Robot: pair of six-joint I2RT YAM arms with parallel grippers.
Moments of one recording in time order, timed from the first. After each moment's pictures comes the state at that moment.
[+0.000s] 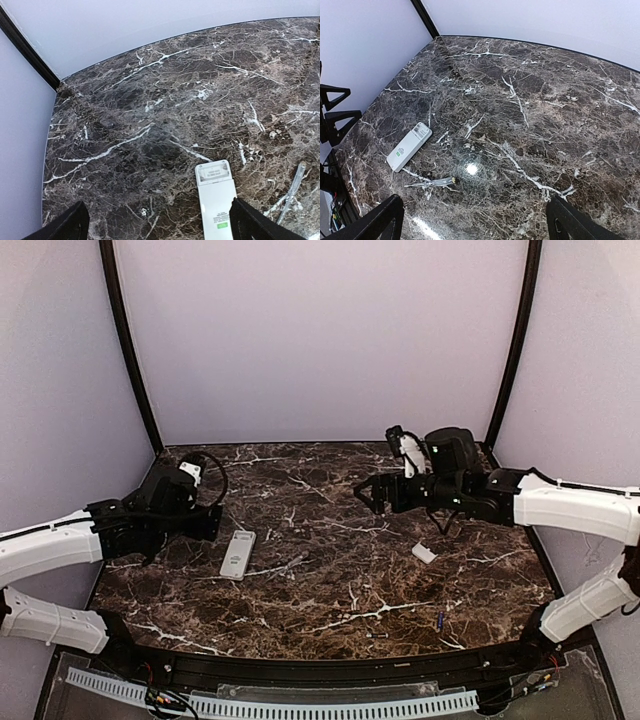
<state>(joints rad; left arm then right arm) -0.76 1.07 0.74 -0.38 -0.62 -0.21 0.80 1.35 0.96 -0.10 -0.03 0.34</state>
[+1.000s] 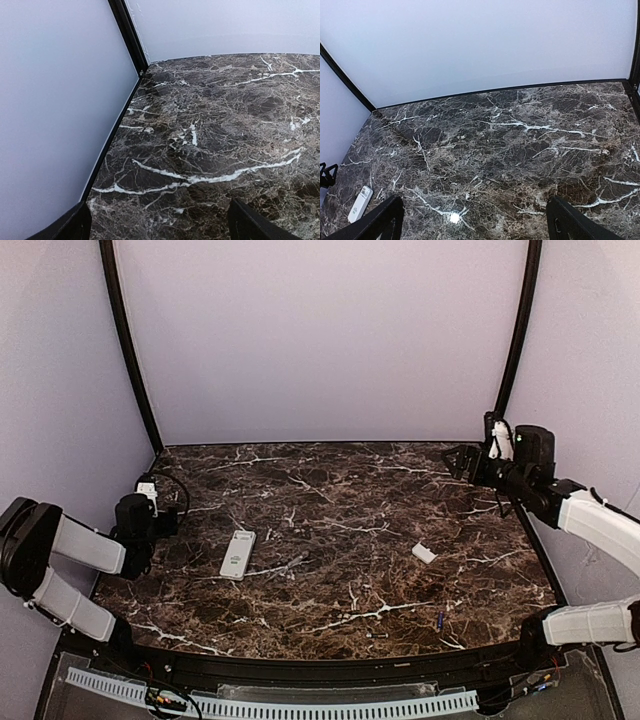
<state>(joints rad) -0.13 1.41 0.30 0.76 -0.47 0.10 0.25 1.09 0.75 -0.01 -0.18 0.34</state>
